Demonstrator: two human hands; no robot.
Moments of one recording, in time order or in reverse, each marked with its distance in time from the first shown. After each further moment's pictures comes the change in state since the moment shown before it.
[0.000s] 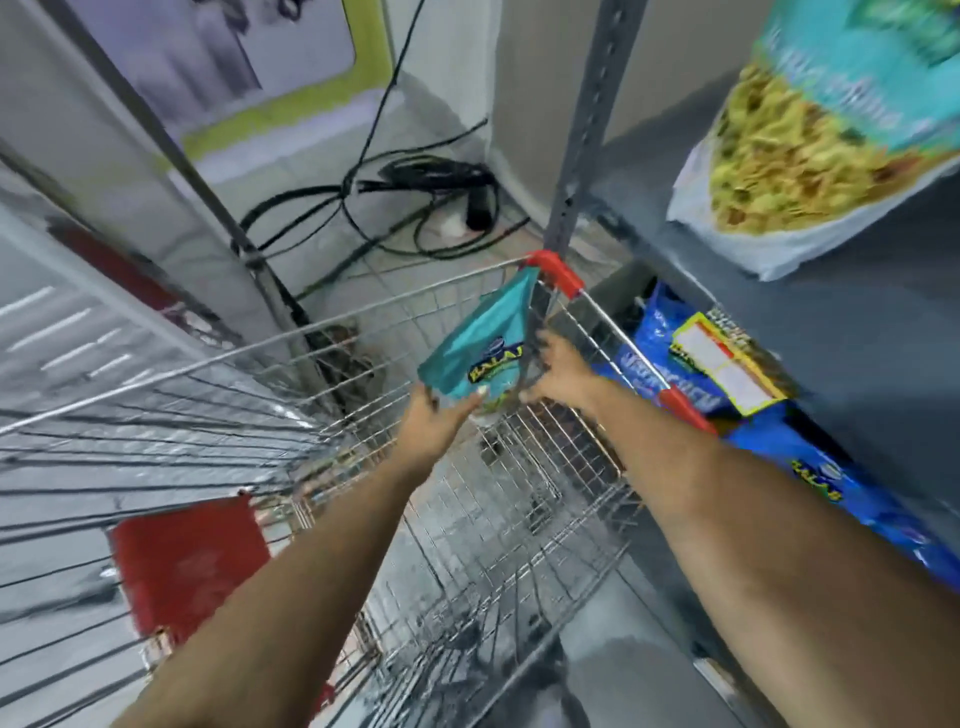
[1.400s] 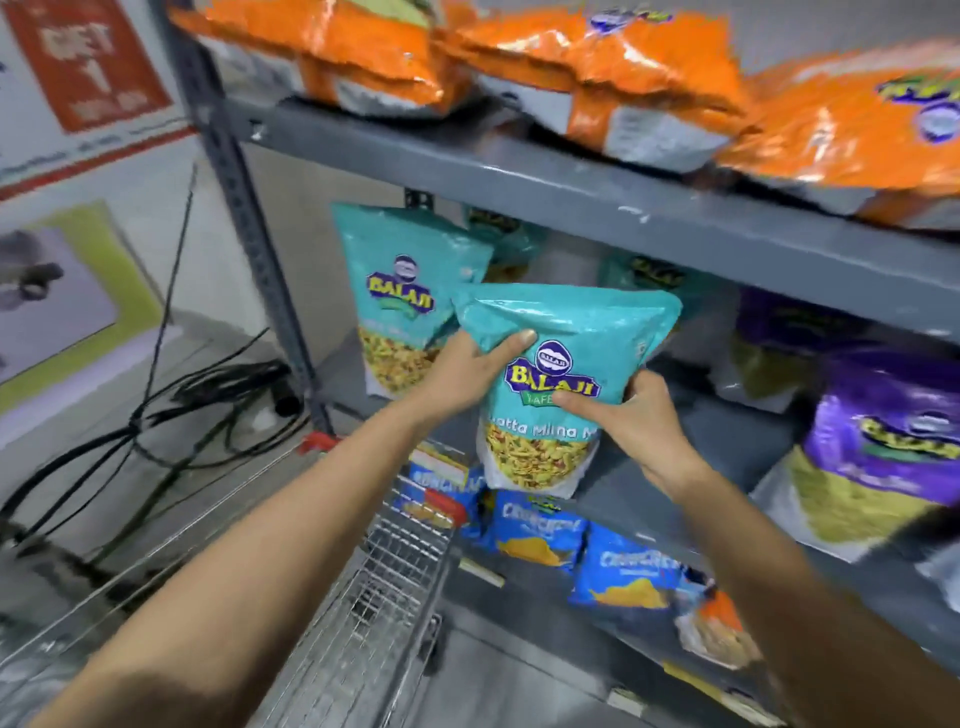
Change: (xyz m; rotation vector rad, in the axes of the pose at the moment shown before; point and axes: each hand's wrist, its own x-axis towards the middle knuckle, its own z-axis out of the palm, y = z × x) left_hand -0.204 0.321 0.183 0.134 -0.721 1.019; right_hand -0.390 -0.017 -0.220 0.545 0.863 -0.415
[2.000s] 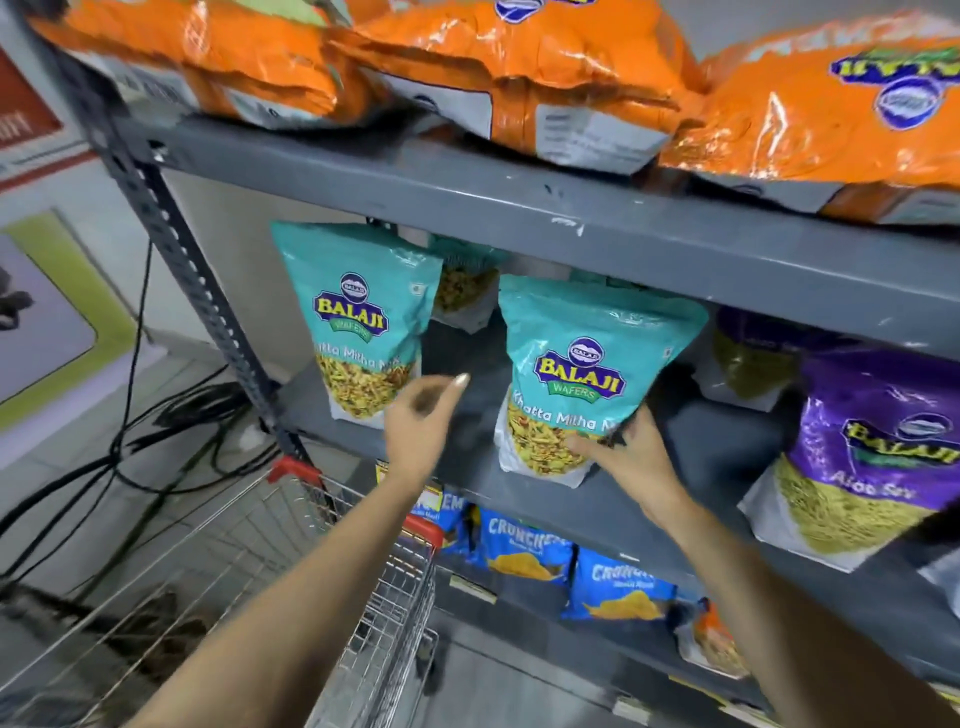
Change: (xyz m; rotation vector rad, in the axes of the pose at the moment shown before) left_hand -0.008 -0.090 0.031 -0.076 0.540 -0.252; right_hand 0.032 0.091 -0.048 0.004 0.103 0.060
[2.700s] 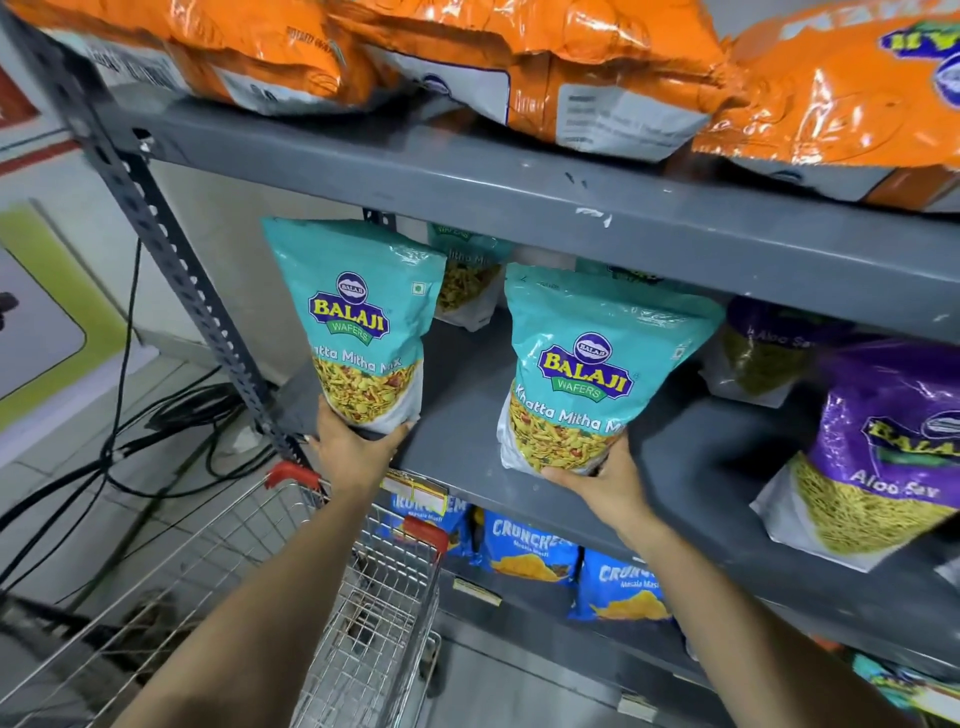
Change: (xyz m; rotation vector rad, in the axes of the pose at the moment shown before) left_hand 0.046 -0.087 -0.066 0.356 0.274 0.011; right_hand -0.002 0.051 0.030 -0.214 0.056 0.129
